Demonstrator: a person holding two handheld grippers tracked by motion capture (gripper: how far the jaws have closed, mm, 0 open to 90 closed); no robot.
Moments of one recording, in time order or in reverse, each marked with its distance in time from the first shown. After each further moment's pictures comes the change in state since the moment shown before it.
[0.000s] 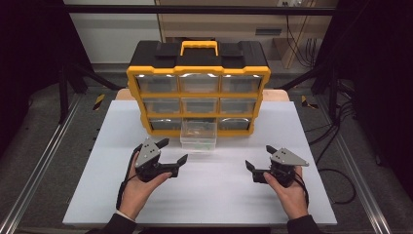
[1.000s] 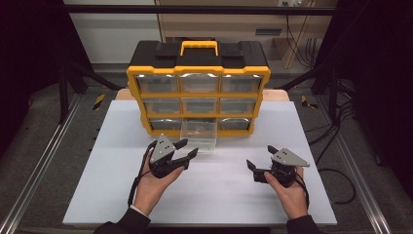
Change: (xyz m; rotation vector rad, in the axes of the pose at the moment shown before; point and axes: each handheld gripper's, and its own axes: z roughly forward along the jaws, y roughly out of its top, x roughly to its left) left arm -0.022 0.017 0.026 0.022 -0.049 0.009; right arm -0.002 -0.002 -0.001 -0.004 -0.027 0.018
